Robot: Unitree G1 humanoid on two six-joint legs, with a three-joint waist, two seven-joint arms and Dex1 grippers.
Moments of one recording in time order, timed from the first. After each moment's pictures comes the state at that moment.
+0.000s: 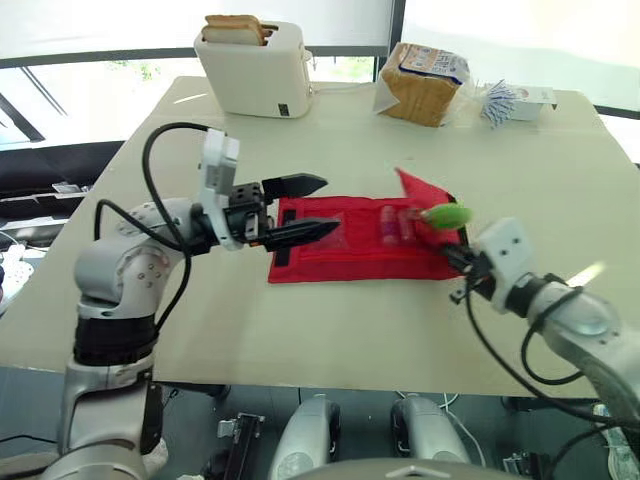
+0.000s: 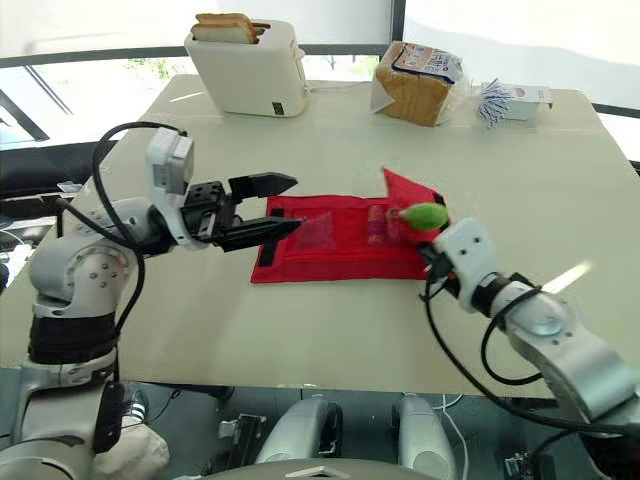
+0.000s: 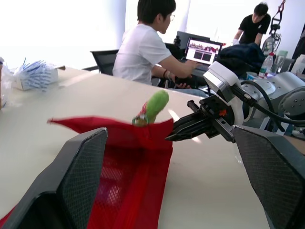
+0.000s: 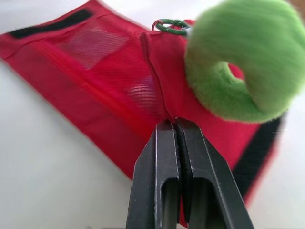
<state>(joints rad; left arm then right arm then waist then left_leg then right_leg) -0.54 0.72 0.15 -0.16 -0.81 0.69 -1.16 -0.18 -0.71 0.18 -0.67 0.43 0.73 0.28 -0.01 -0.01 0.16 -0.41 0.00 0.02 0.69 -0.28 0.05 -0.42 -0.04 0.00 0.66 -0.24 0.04</state>
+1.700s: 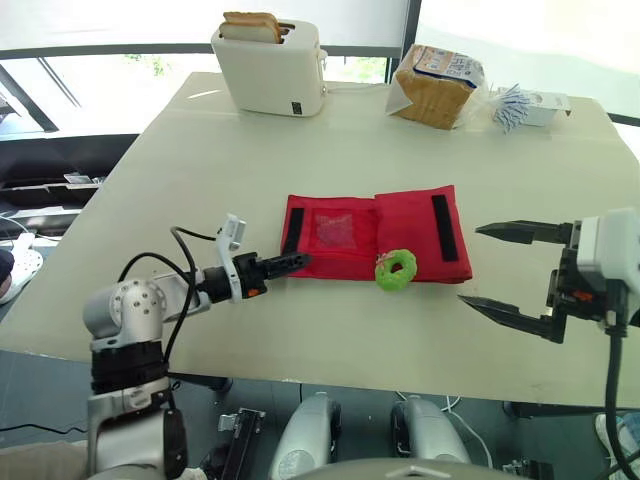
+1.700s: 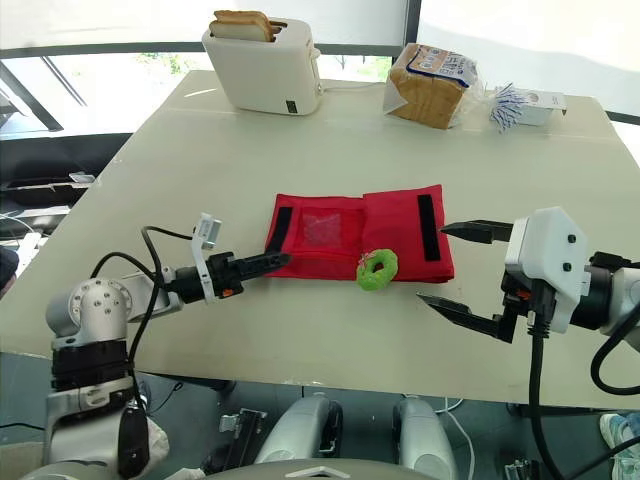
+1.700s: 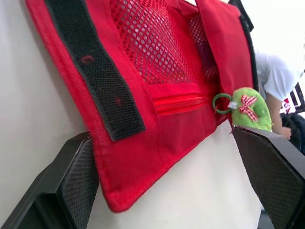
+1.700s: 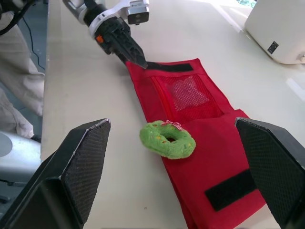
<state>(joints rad) -0.37 0.45 0.39 -0.05 -0.87 1.38 -0.60 -0.02 -1.00 -0.45 -0.85 0.84 0.68 0.83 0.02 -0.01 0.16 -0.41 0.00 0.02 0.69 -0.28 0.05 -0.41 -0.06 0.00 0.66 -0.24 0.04</state>
